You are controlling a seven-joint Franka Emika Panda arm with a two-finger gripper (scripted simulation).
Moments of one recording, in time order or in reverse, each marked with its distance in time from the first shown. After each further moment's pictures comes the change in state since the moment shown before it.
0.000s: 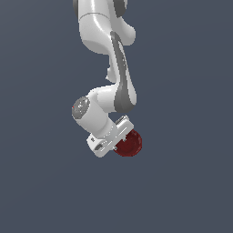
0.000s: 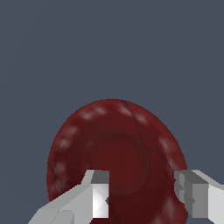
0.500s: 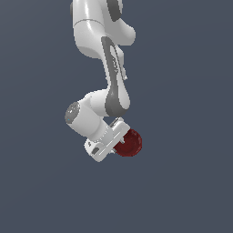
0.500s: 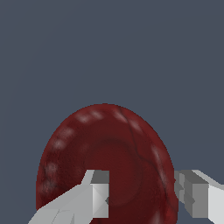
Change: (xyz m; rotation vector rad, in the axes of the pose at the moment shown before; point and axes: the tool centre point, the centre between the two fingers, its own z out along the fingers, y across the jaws) arm 0.003 0.013 0.004 0.057 0.074 -0.082
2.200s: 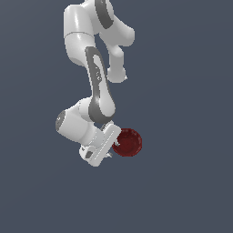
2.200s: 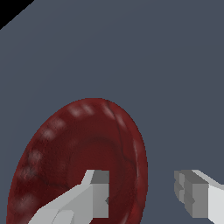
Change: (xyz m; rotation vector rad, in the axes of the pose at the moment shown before) arm -0.011 0.027 0.007 0.079 0.130 -0.129
